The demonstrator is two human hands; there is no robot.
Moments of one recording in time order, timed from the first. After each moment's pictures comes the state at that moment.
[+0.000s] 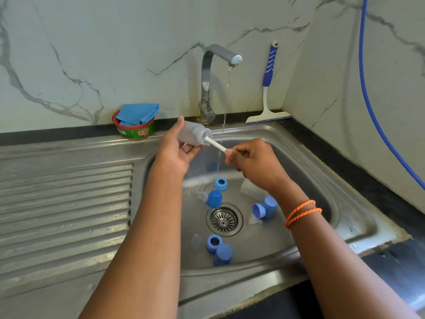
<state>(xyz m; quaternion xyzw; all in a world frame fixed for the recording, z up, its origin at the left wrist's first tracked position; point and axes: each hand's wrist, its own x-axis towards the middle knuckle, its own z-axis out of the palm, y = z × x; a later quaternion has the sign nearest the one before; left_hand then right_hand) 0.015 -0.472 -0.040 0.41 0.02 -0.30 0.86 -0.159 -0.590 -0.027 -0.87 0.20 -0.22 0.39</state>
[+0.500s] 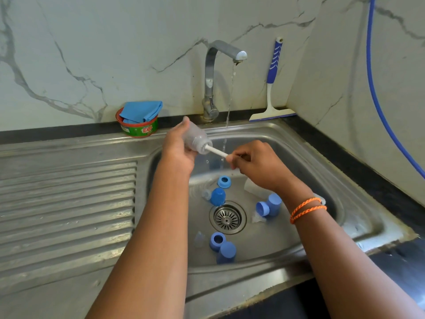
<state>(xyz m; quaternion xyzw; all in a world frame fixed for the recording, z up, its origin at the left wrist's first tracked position) 0.015 -0.475 -0.043 0.42 0.04 -0.28 0.86 -0.157 -0.593 -0.029 -0.92 0.17 -0.15 0.31</state>
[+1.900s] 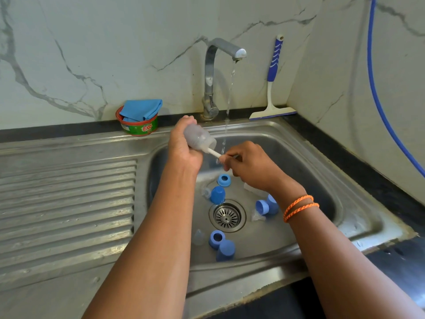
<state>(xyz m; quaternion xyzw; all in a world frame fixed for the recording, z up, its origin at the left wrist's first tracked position) -0.002 -0.485 -0.044 0.31 0.04 -0.29 0.90 -0.151 -0.583 -0.032 -0.92 0.16 -0.13 0.34</state>
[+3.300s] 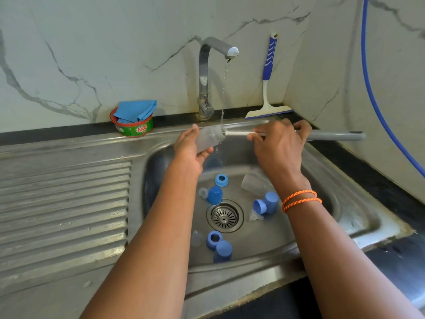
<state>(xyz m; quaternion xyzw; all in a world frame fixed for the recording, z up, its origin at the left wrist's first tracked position) -0.015 -0.499 -0.047 0.50 0.04 -0.28 0.82 -0.161 -0.617 -0.022 -0.87 0.33 -0.37 0.00</state>
